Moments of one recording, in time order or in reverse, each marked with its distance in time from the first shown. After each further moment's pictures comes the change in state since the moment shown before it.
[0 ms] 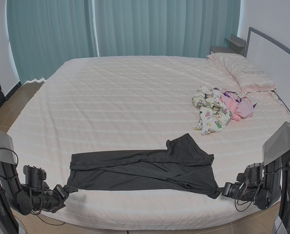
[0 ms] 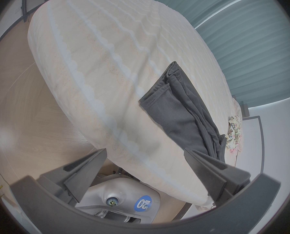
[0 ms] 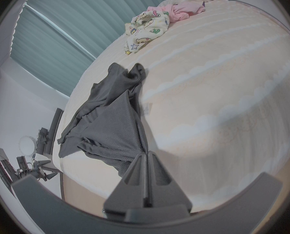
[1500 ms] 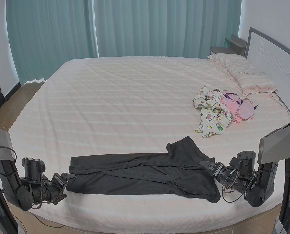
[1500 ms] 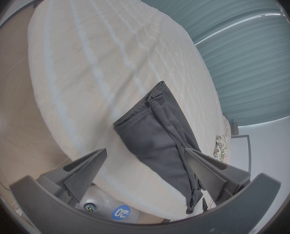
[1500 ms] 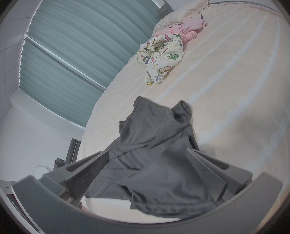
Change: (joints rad) left arm 0.002 -0.027 -0.077 -0.021 0.013 -0.153; right arm 0.186 -0.122 -0.170 0.001 -0.204 0.330
